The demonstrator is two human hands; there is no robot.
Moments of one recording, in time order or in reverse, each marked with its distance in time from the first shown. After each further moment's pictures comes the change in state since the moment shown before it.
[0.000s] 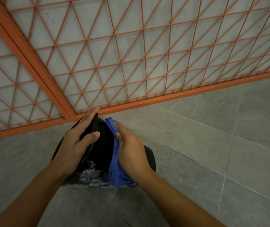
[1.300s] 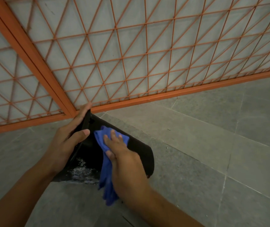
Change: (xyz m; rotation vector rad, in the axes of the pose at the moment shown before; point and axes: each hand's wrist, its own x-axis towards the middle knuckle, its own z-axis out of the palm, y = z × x) left_hand -0.004 -0.013 -0.016 -0.047 -0.004 0.004; right_hand -0.046 -0.025 0.001 -0.005 -0.106 -0.129
